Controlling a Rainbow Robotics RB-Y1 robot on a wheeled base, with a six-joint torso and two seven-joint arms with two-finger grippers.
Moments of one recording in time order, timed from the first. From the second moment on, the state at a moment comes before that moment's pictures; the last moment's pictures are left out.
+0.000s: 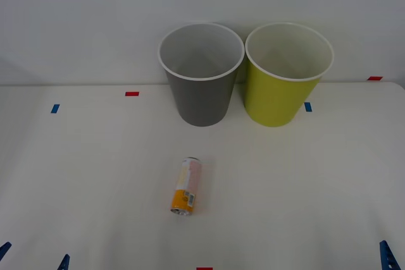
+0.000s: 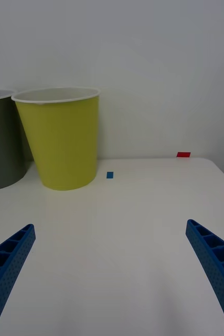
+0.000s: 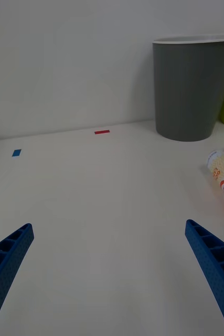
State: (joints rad) right arm 1.24 -0.44 0.08 -2.19 -0.22 -0.69 1.43; left arm 1.10 0.66 -0.18 -2.04 0.30 -0.68 -1.56
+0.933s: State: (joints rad) right arm 1.24 -0.44 0.08 -2.19 -0.22 -0.69 1.43; left arm 0.85 0.81 -0.19 -2.30 0.33 -0.03 -1.56
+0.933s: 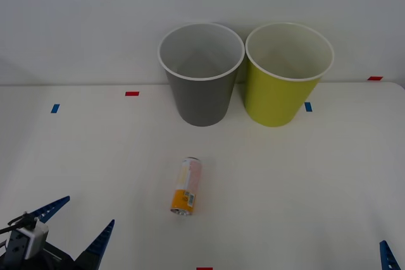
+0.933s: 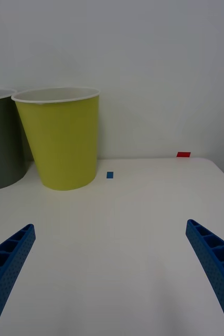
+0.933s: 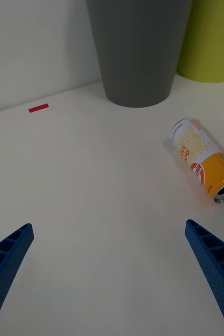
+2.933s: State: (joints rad) right arm 1.24 -0.44 0.08 -2.19 -0.22 -0.69 1.43; left arm 0.04 0.55 -0.06 -2.46 0.68 1.51 -1.49
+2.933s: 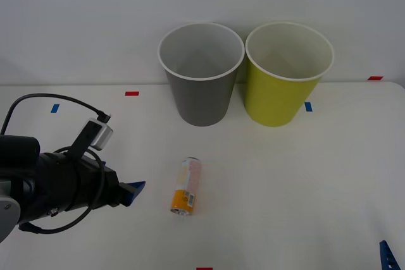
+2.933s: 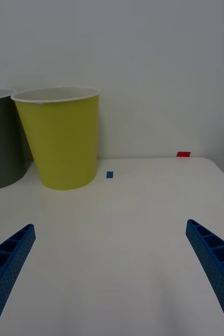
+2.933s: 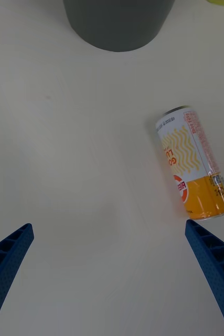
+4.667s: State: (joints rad) right arm 1.24 -0.44 0.08 -2.19 -0.22 -0.69 1.43; left arm -0.25 0.39 -0.35 -2.25 0.45 1.60 -1.05
